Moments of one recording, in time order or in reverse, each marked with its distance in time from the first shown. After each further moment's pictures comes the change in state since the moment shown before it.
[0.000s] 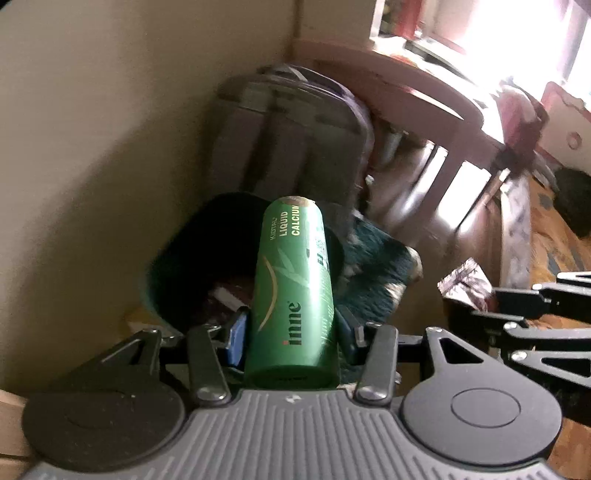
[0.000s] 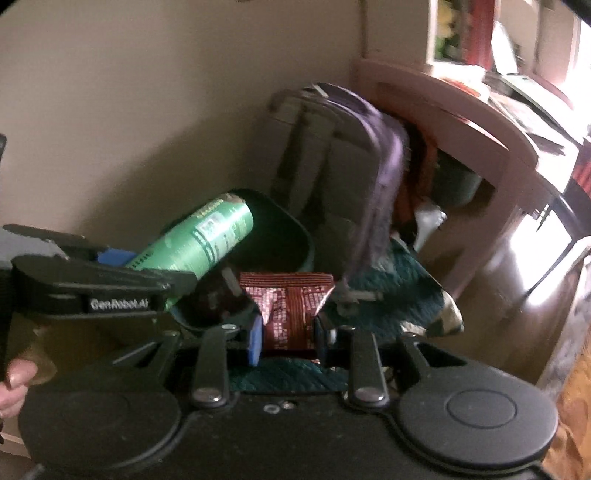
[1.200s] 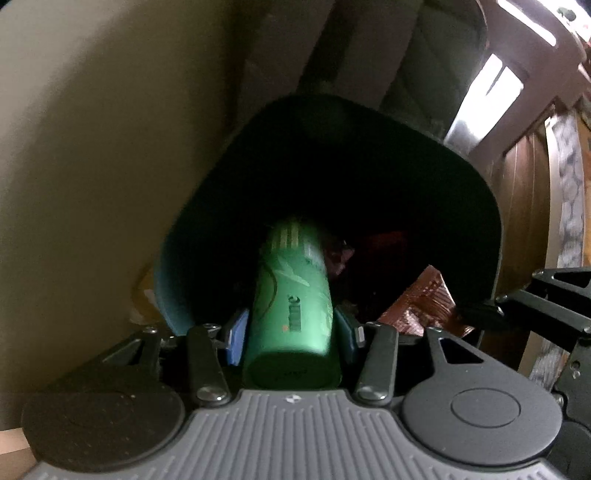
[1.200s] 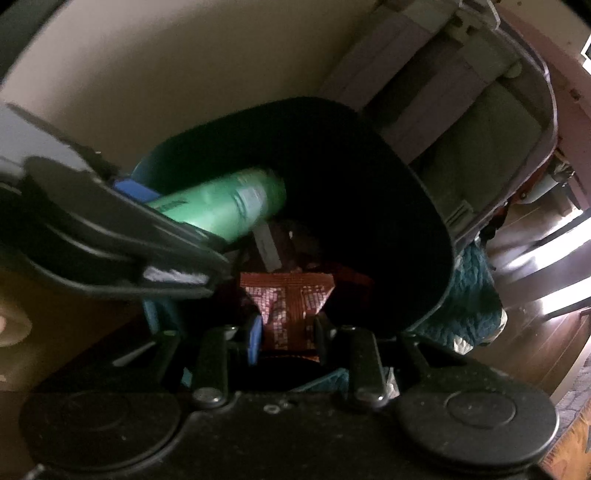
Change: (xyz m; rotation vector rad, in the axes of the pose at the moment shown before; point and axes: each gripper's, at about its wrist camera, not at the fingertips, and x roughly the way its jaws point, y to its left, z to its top) left arm 0.175 0.071 0.021 0.051 0.327 0.039; right arm 0.202 0.092 0.027 -0.235 0.295 -0.013
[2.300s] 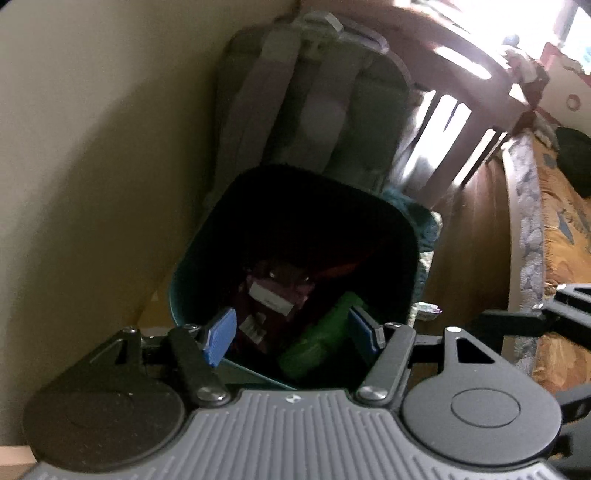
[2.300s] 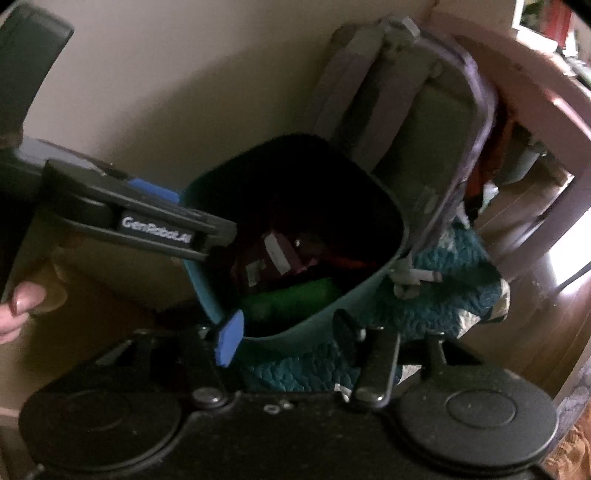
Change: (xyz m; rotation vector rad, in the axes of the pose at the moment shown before) left arm -0.094 0.001 -0.025 0.078 -0.209 -0.087; right arm -0.100 -0.030 -0.049 0.173 -0.145 0.081
